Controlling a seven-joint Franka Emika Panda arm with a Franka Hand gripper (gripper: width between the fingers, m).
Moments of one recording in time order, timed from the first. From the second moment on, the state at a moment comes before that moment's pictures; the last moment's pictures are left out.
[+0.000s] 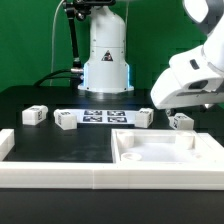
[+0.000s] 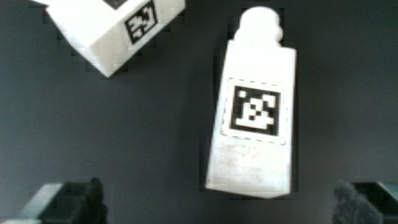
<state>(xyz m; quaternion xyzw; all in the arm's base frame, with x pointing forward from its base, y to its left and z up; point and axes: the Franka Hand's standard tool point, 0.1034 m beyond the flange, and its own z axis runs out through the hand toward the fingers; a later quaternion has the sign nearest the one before) 0.428 0.148 0.040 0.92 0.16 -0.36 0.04</state>
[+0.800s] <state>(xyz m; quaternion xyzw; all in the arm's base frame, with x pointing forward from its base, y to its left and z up) 0.399 0.155 0.011 0.88 0.16 -0.44 0.05</state>
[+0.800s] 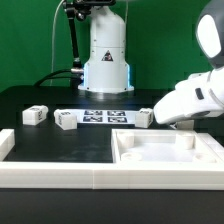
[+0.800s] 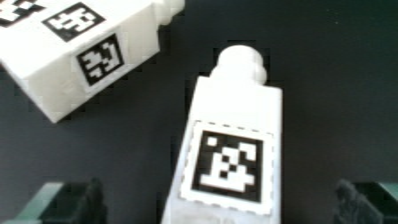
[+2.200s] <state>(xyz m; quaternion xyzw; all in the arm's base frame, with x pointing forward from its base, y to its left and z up) 0.393 0.154 0.010 0.88 0.17 -0.44 0.05</state>
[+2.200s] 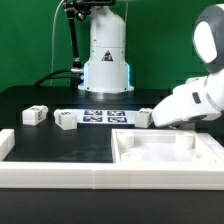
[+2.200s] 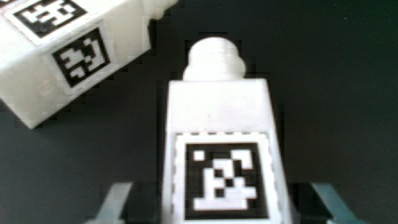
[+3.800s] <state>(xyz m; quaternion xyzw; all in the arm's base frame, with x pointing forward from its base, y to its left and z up) 0.496 0.075 0.161 0.96 0.22 -0.18 0.00</state>
